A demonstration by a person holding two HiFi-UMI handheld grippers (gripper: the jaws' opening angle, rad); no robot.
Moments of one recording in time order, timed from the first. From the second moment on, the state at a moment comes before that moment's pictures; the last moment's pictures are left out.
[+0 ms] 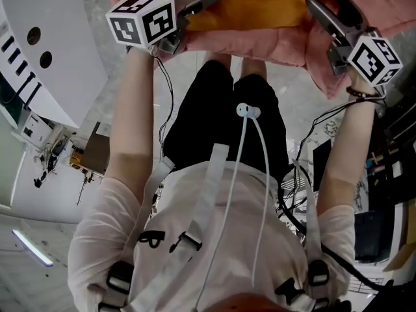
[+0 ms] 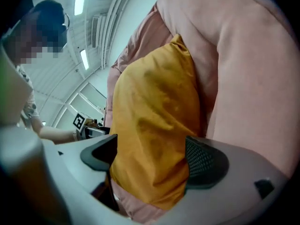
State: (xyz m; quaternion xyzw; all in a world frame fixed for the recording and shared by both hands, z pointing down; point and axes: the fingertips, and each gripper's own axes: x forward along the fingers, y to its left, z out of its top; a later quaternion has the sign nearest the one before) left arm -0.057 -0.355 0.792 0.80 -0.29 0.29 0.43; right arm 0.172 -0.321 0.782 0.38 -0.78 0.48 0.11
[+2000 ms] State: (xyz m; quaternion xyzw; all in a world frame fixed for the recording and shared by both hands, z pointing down) left arm -0.013 -0.343 0.728 0.84 -0.35 0.22 0.36; right arm 0.155 -0.321 0.719 0.40 -0.83 0.38 0.12
